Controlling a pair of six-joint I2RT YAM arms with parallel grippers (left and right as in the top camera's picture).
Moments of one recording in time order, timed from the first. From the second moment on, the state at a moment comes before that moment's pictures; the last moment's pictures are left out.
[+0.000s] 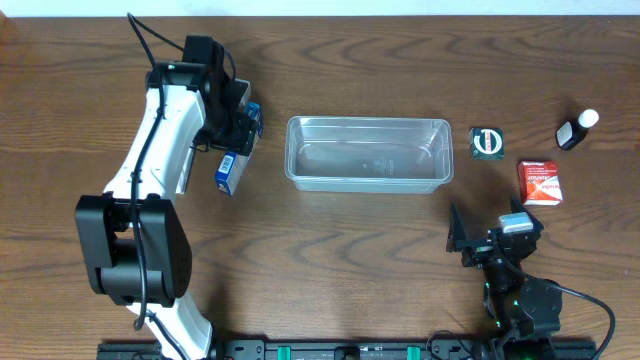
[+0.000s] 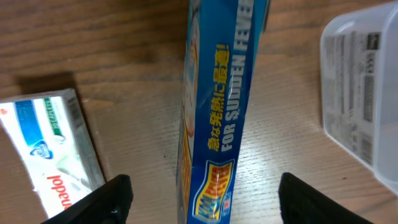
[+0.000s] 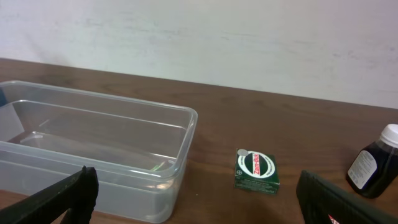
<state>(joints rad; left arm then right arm) -0.08 1.90 1.57 -1.09 0.07 0.18 0.11 0.01 0.01 -0.07 -0.03 -0.03</state>
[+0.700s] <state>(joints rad) -0.11 1.90 1.55 -1.04 0.05 0.18 0.11 0.01 0.01 -0.07 -0.03 -0.03</state>
